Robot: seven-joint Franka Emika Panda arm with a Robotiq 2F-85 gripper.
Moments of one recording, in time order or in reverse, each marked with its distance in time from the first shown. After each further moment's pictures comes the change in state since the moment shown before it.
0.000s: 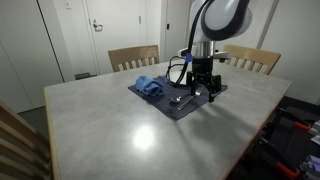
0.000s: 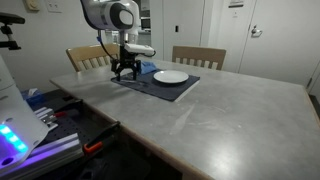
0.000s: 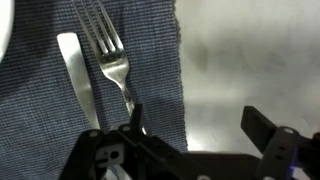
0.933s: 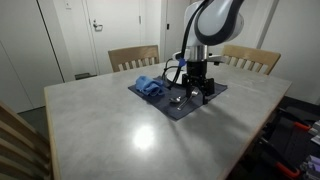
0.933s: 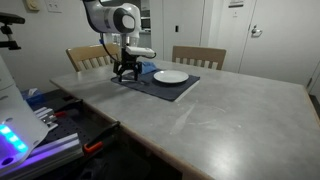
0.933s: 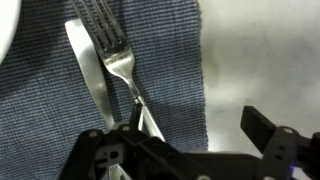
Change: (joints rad) arm 0.000 0.067 0.012 0.060 -0.013 0.015 0.051
